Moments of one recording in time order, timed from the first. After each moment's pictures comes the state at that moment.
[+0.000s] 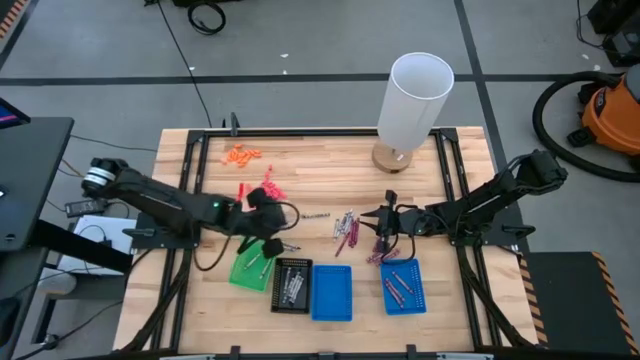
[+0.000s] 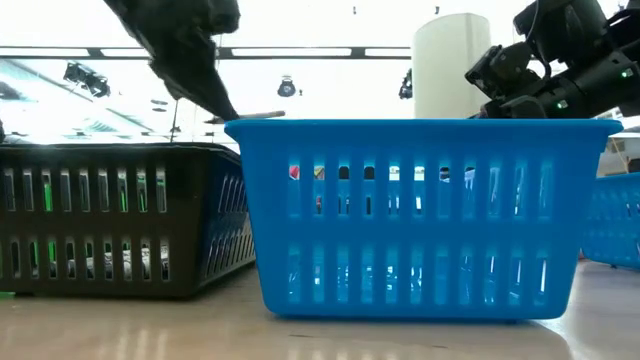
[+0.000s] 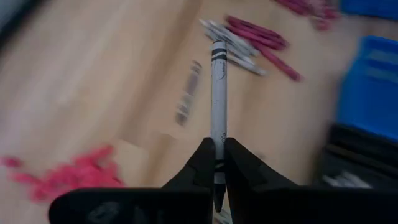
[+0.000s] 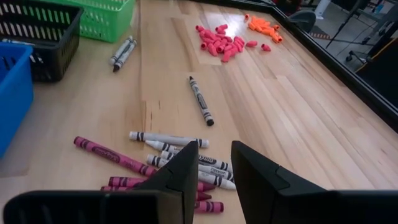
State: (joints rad) left arm -0.26 1.29 0.88 -0.48 -0.43 -0.44; right arm 0.23 1.34 0.29 0.60 0.49 0.00
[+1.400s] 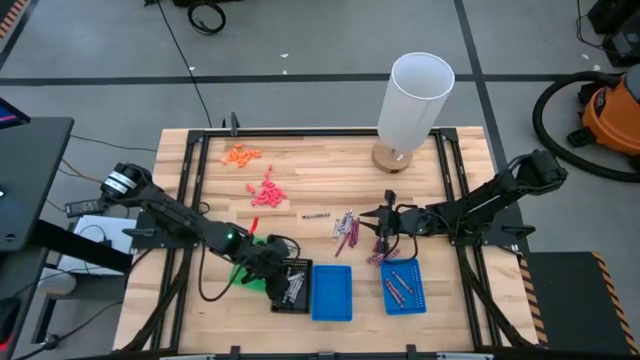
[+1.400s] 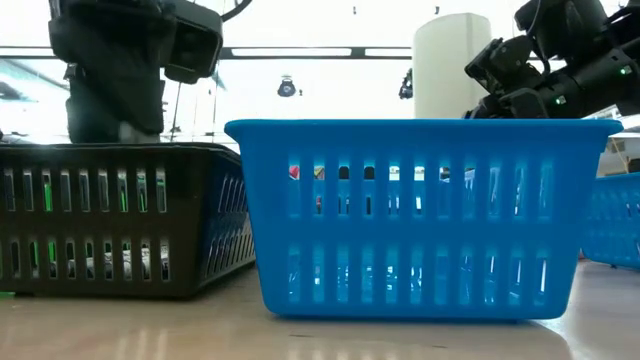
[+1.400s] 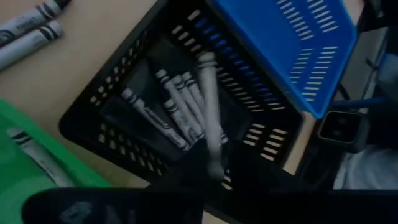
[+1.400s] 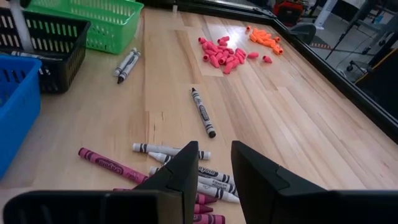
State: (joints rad) left arm -0.44 1.51 0.88 -0.29 0.00 -1.10; right arm 0.23 1.34 0.29 0.64 0.48 -0.03
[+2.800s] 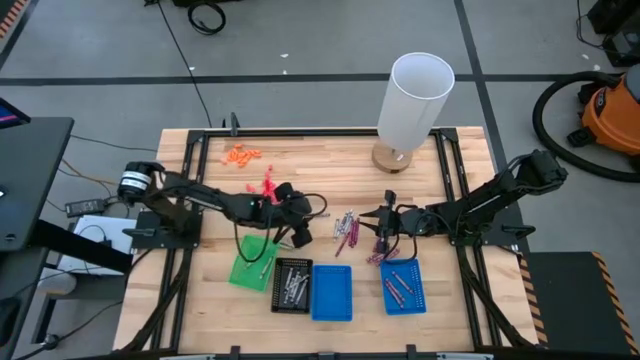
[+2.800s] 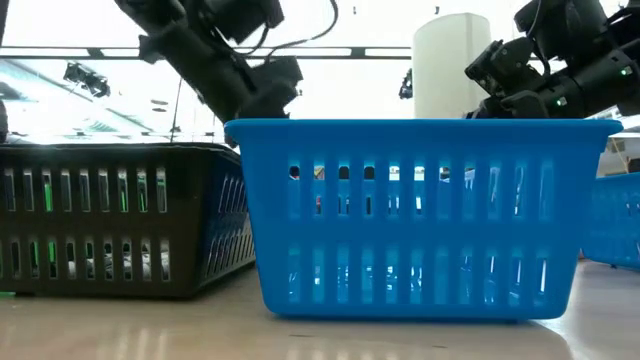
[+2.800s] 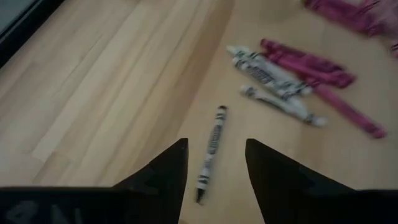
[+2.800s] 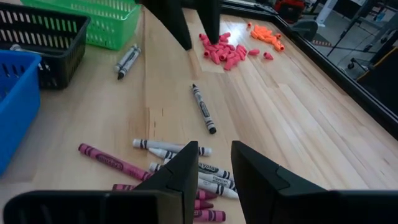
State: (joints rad) left arm -0.08 1.62 0.88 -0.05 -0.42 -0.25; right arm 0.23 1.34 0.29 0.63 0.47 -0.03
